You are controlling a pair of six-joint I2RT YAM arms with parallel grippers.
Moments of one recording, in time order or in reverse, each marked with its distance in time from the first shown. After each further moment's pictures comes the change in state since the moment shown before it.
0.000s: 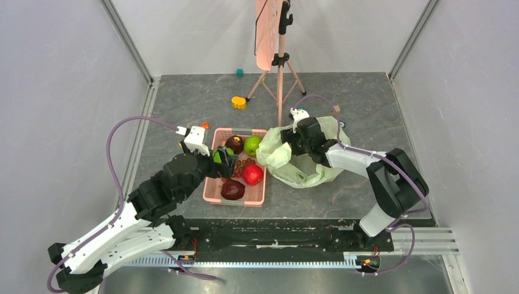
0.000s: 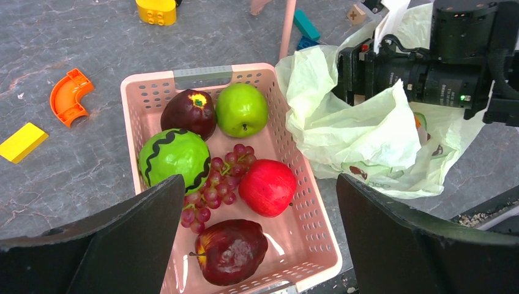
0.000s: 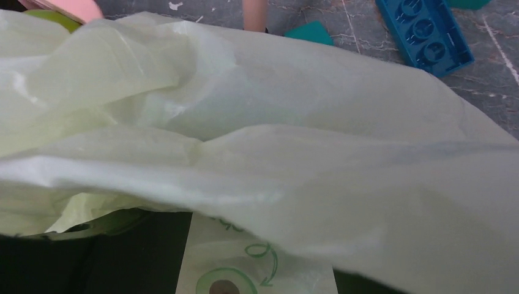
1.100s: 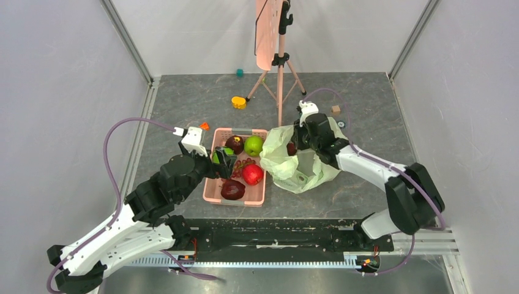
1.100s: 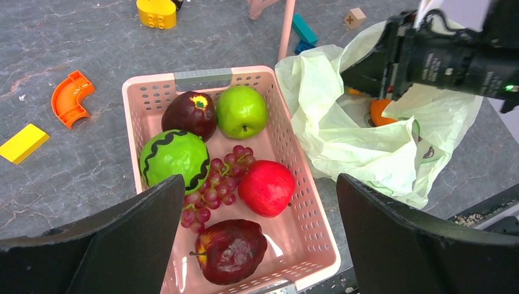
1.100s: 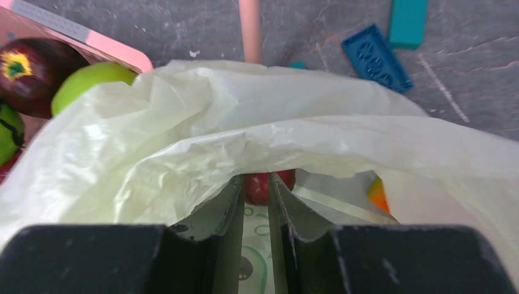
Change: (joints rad) left arm 0.000 -0.023 0.000 -0.007 0.000 0.000; right arm -0.023 -0.100 -0.003 -0.007 0.003 0.025
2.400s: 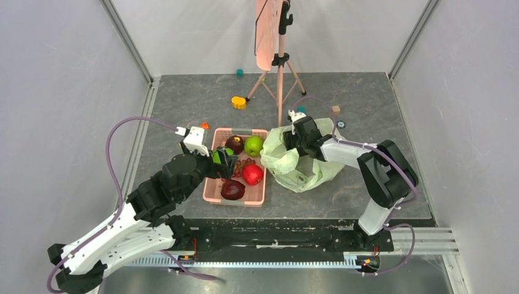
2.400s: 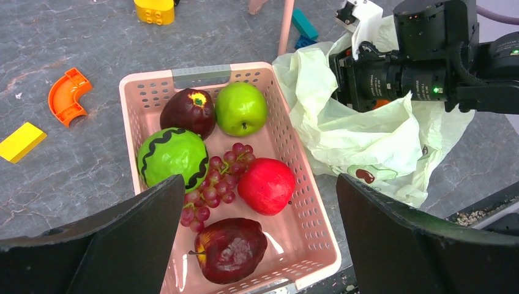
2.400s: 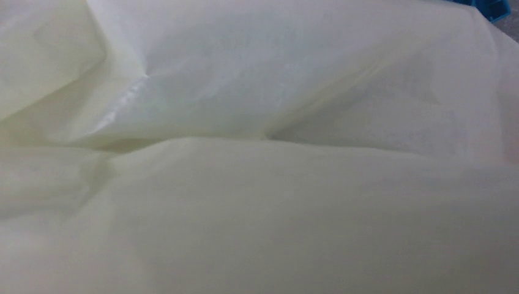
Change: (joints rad) left arm 0.000 0.019 -0.001 0.001 0.007 0.000; right arm 0.000 0.216 0.082 -0.111 0.002 -0.018
